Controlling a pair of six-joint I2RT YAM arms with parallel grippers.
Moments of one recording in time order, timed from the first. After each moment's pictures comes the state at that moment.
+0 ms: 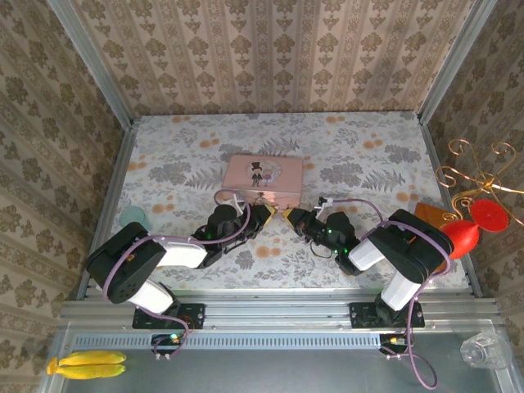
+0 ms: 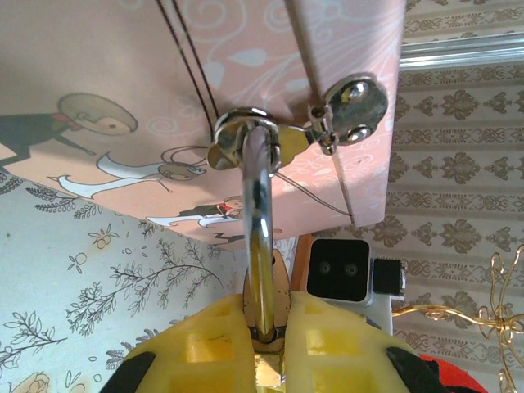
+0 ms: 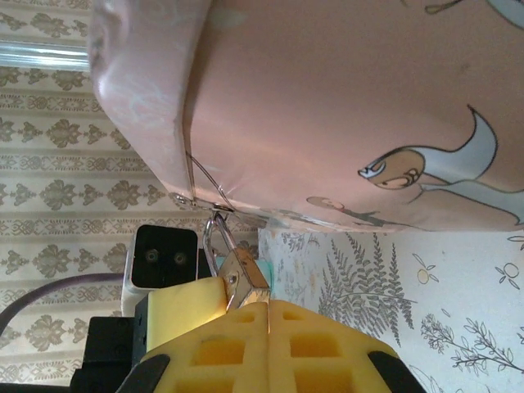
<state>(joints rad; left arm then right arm) -0.83 1.51 0.41 0.83 0.16 -1.42 0.62 1.68 0.28 1.25 -0.19 1.42</state>
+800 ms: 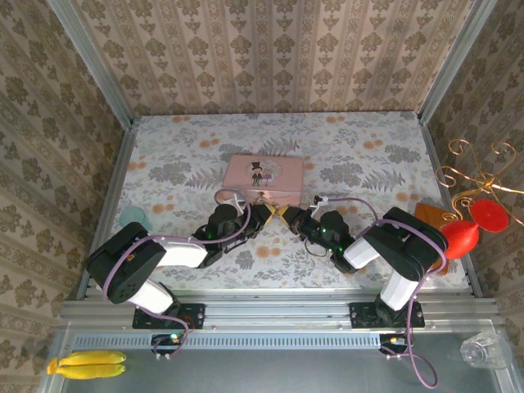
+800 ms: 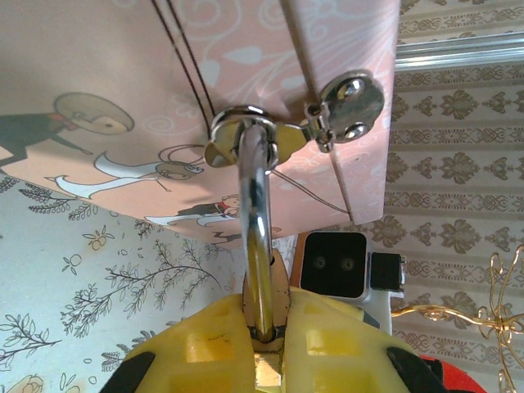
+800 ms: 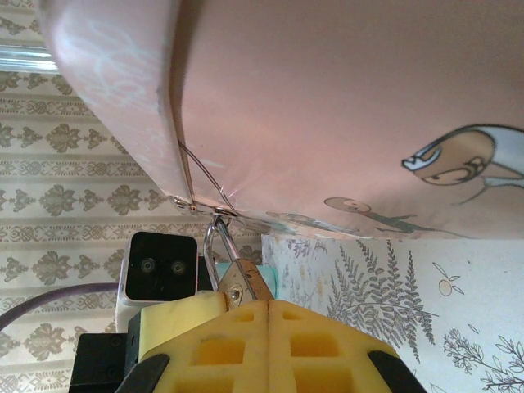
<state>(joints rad) -0.83 1.51 0.42 0.83 0.16 -1.42 0.67 1.71 0.32 1.24 -0.15 1.44</state>
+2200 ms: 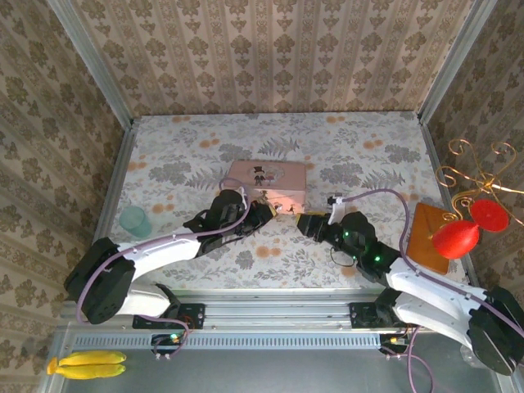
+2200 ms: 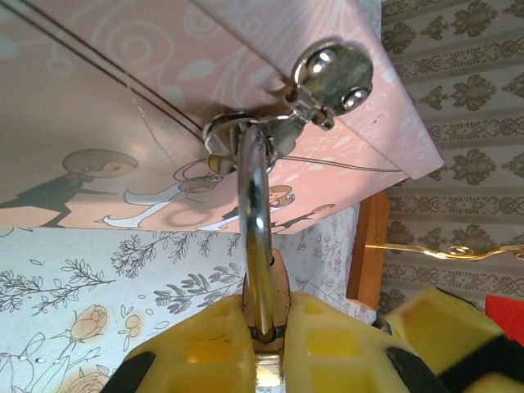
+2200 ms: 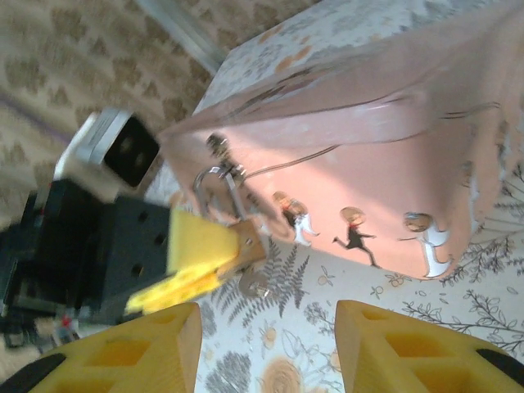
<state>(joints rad) -0.82 1.33 0.62 0.21 0.24 -1.16 0.71 0.88 0.32 0.29 -0.02 0.65</state>
